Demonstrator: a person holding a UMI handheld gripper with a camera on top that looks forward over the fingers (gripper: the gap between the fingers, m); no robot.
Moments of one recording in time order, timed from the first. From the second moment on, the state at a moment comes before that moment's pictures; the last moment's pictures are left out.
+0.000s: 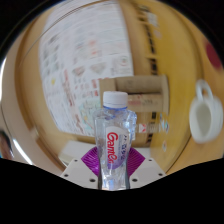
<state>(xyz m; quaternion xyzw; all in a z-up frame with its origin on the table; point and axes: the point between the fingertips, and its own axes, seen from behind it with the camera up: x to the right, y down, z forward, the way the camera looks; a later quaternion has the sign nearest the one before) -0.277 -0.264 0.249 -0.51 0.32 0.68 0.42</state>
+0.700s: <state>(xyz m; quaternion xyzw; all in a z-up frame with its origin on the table) -0.023 -0.225 0.103 -0.80 -0.06 -0.01 0.60</state>
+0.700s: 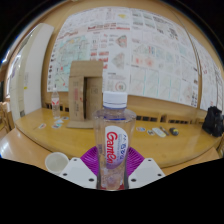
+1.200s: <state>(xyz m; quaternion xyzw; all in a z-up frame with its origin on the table) -0.007 -0.234 0.036 -0.84 -0.02 -0.01 0.55</state>
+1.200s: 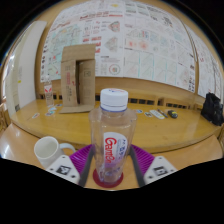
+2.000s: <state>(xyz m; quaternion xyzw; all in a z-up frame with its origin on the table) -0.086 -0.629 0.162 -0.87 0.00 -0.08 0.49</state>
